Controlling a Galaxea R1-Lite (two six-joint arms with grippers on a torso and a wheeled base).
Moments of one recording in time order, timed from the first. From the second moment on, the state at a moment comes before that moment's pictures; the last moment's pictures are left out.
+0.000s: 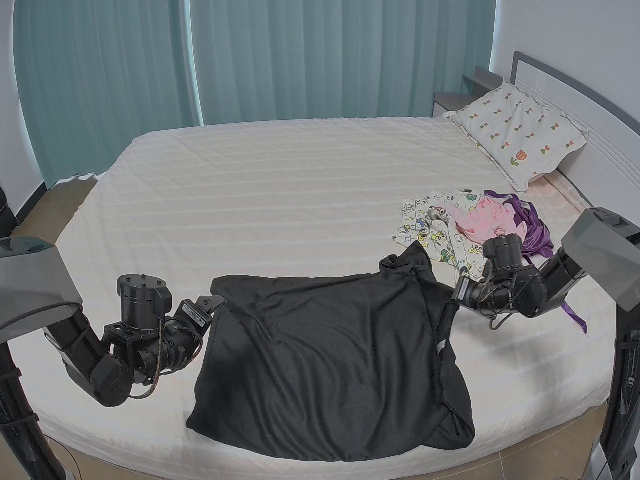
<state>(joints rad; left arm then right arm) -0.30 2.01 -0.47 -1.01 0.07 -1.11 0.17 2.32 -1.11 -0.47 0.02 0.57</state>
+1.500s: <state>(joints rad) -0.30 2.09 -0.30 -1.15 -0.04 -1.00 0.01 2.11 -0.42 -1.03 0.19 0.73</state>
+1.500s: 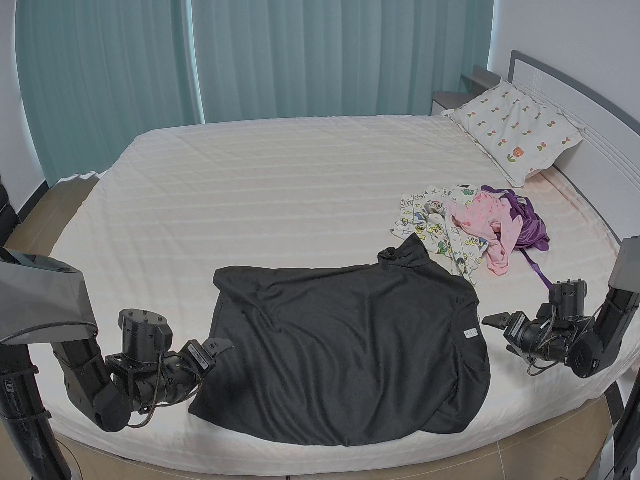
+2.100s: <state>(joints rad) -0.32 2.25 -0.27 -1.15 0.10 -0.85 0.04 2.15 -0.29 -1.12 0.19 0.77</state>
